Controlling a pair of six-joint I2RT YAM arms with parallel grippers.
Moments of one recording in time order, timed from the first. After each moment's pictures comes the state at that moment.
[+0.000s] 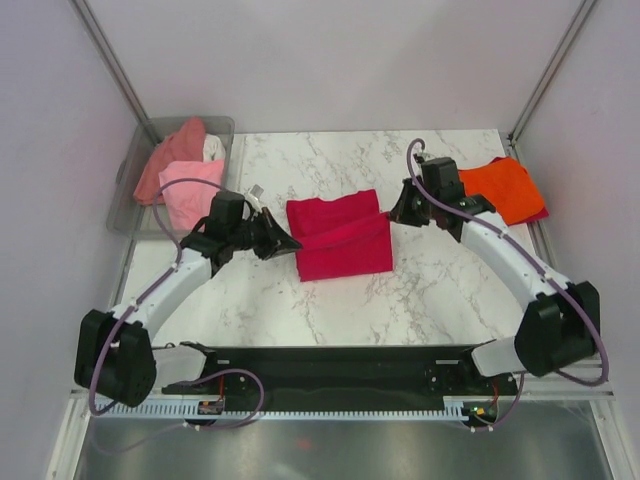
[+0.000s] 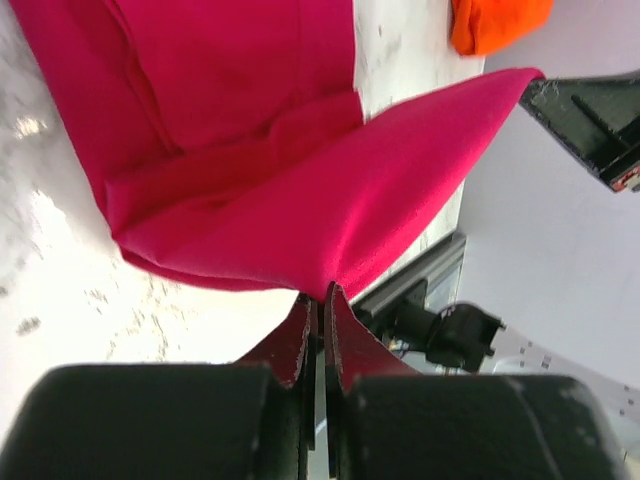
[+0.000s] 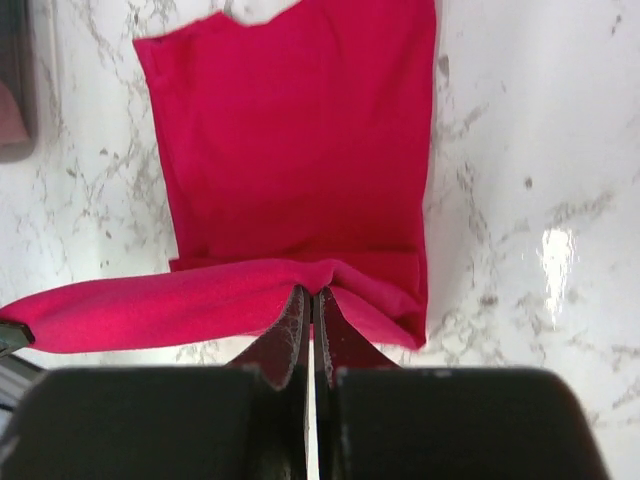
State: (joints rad) left arm -0.35 1.21 0.80 -0.26 0.53 -0.84; right arm 0.33 1.38 1.11 -0.48 -0.16 0.50
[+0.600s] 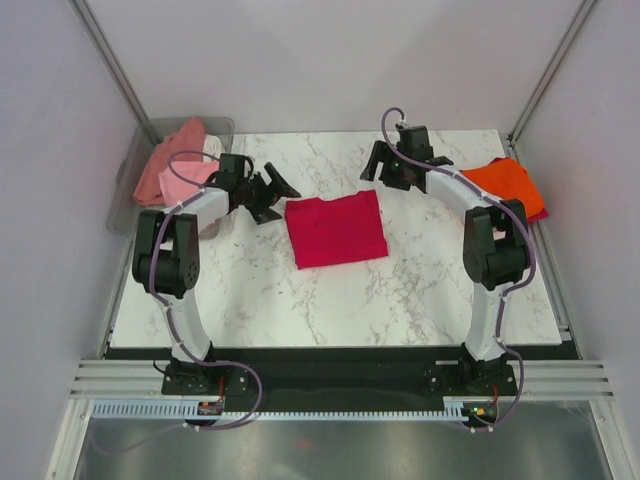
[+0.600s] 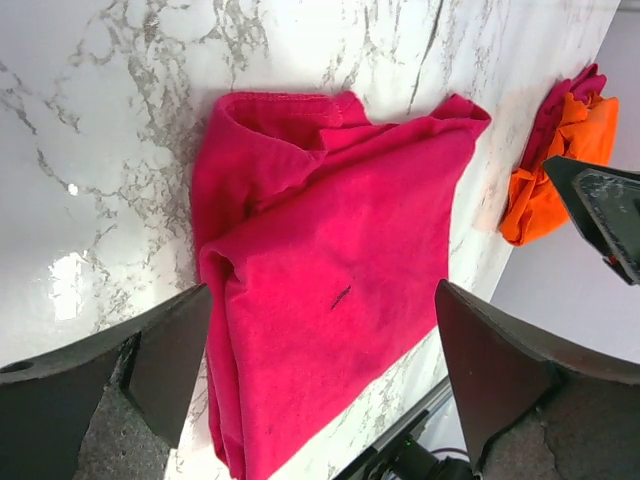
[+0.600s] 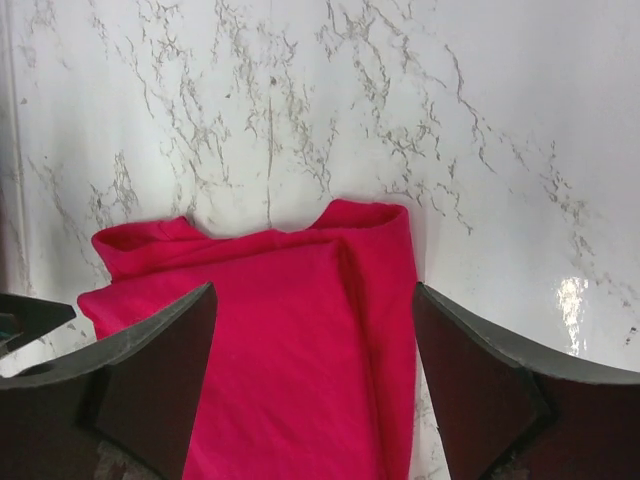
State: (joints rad) left arm -0.15 1.94 1.30 -0.19 0.52 -0.80; right arm 0.26 2.04 1.61 -0.28 -0.18 0.48
